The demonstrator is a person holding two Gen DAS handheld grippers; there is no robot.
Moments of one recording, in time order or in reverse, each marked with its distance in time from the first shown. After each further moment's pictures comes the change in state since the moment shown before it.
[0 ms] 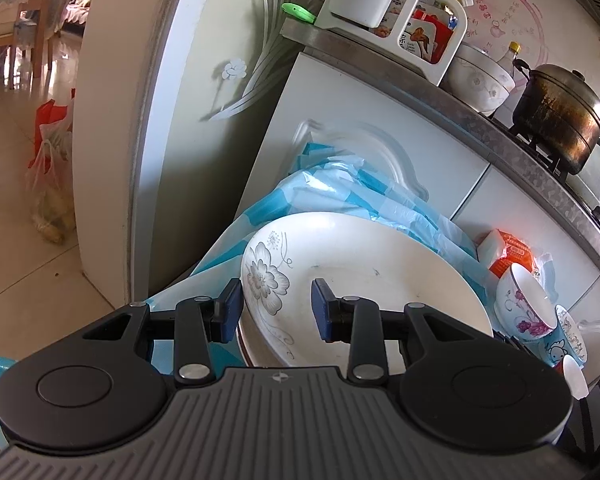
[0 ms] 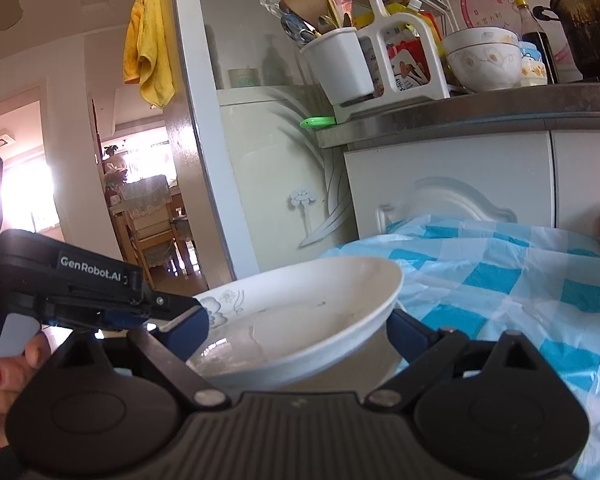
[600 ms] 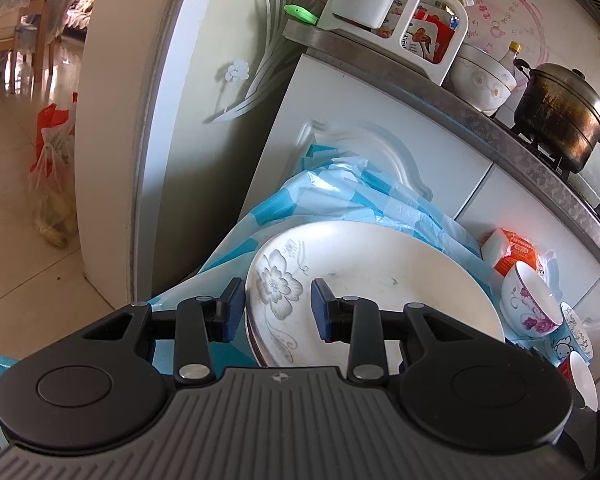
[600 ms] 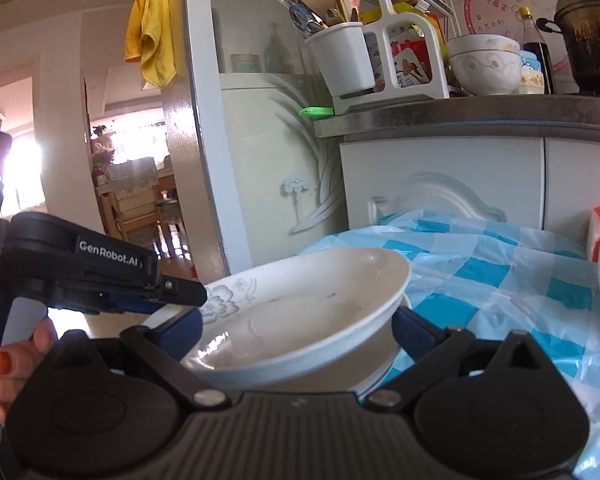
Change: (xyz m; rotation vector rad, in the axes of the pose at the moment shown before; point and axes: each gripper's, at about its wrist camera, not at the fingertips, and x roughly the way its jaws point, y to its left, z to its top) left arm 0.001 0.003 -0.005 0.003 -0.015 0.003; right arm -0.006 0.022 -0.005 -0.063 0.034 -0.077
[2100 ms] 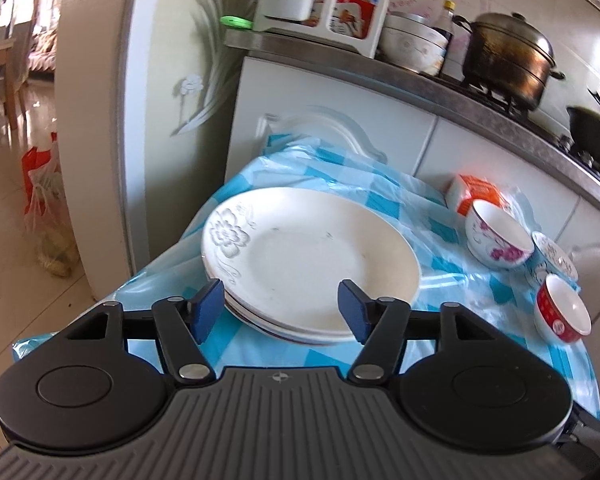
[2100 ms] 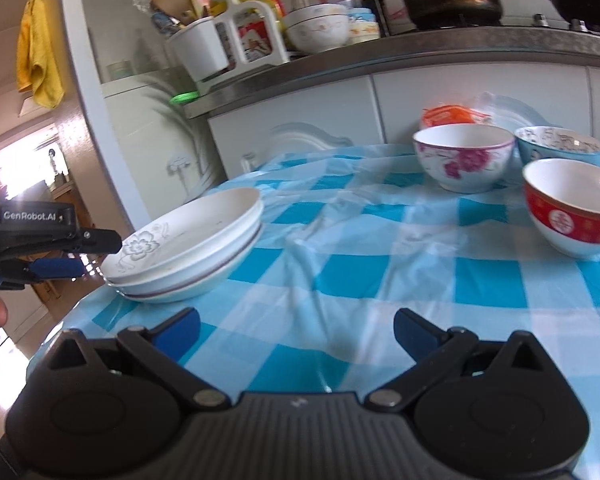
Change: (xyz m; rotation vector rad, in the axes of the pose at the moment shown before) left arm -0.050 -0.036 -0.031 0.206 0.003 -0.016; right arm -0.110 -0.003 -0.049 0.279 0.080 -0.328
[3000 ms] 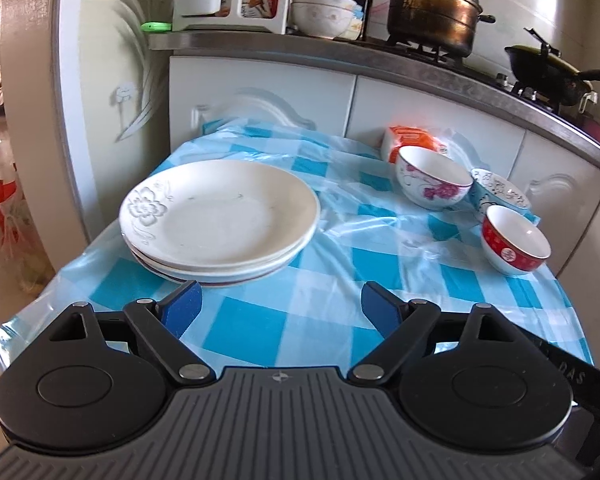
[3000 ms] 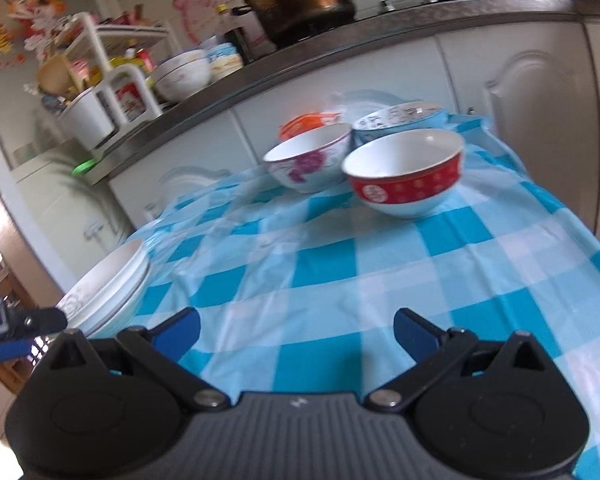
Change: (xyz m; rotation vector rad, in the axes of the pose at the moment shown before) left arm -0.027 -0.052 -0.035 0.168 0.024 -0.087; right arm -0.060 -0.066 -0.016 0.266 -0.080 -0.207
